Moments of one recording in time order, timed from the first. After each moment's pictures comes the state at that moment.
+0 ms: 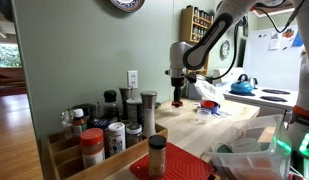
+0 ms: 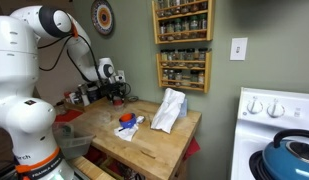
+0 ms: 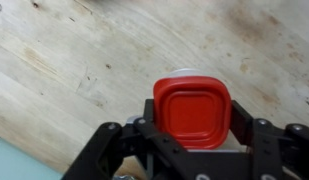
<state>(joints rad) 0.20 0.26 0.14 -2.22 -0.28 2.49 -0.04</state>
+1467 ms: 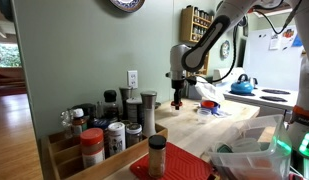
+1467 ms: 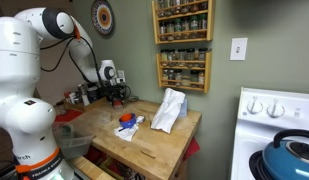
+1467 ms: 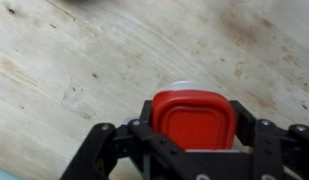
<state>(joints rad) 0.19 0.29 0.14 -2.22 -0.20 2.50 -0.09</state>
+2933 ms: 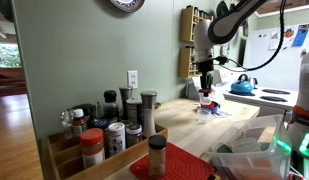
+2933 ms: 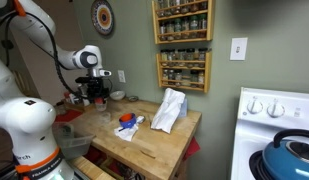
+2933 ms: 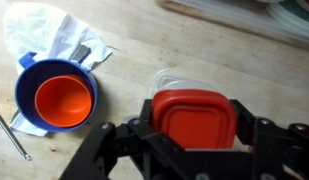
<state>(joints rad) 0.20 -0.26 0.16 -2.58 0.04 2.19 0.02</state>
